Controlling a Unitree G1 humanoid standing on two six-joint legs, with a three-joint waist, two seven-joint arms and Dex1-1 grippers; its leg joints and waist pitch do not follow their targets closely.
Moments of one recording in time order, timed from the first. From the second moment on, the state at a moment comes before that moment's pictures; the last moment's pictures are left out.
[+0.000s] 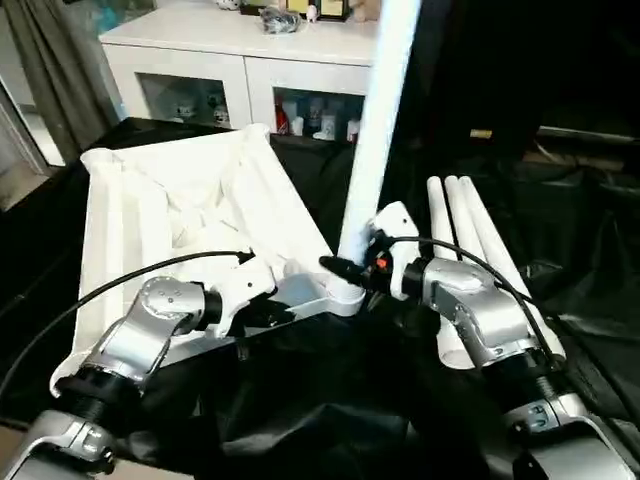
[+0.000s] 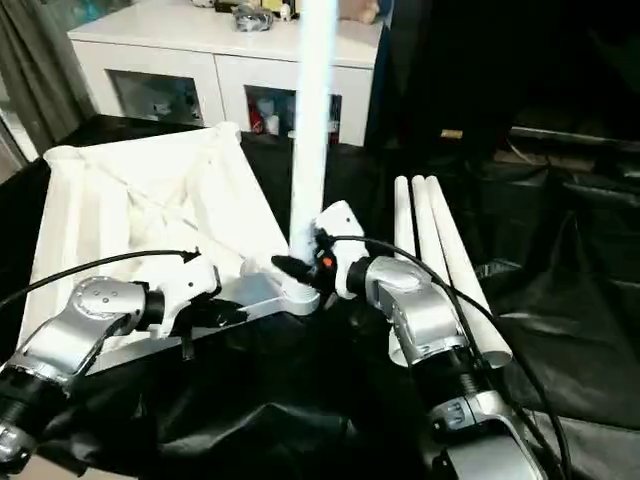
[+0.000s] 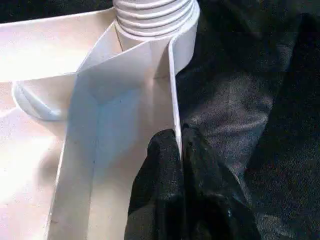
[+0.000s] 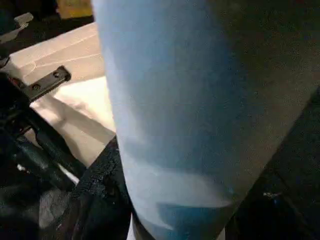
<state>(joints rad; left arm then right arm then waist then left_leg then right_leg) -0.44 0.52 -0.32 0.36 -0.02 0.16 -1.05 -0.57 -0.20 0.21 0.46 0.16 0.27 0.82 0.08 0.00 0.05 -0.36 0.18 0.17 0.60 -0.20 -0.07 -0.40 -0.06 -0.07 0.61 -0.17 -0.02</state>
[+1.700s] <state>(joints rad) -0.53 0.20 -0.21 0.11 0.06 0.91 -0.54 -0.89 0.06 0.04 0.95 0.07 0.14 0.19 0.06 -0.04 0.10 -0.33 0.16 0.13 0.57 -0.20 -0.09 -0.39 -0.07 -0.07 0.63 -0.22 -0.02</state>
